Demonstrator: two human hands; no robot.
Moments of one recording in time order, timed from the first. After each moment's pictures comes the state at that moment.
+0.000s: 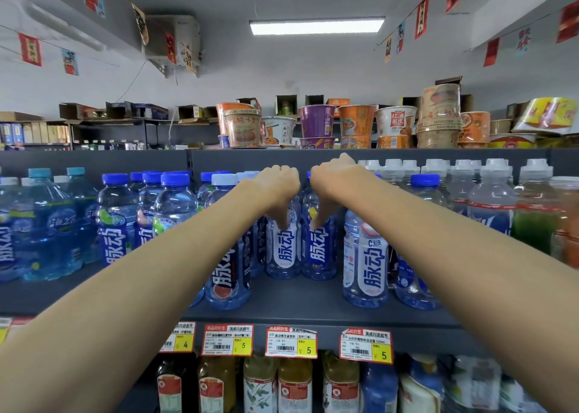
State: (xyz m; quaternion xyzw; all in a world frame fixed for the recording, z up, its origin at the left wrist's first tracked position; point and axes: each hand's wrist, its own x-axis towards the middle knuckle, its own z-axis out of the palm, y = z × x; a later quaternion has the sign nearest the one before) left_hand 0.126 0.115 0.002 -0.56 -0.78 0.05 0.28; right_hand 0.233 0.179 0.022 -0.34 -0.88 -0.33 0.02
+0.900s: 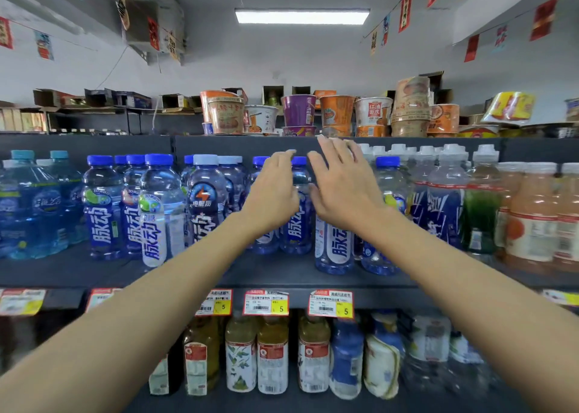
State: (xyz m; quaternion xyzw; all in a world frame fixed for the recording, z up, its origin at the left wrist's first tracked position) left_hand 0.179 0.103 -0.063 -0.59 -0.65 -0.40 0.27; right_hand 0.321 0.179 -0.051 -0.20 -0.81 -0.36 0.42
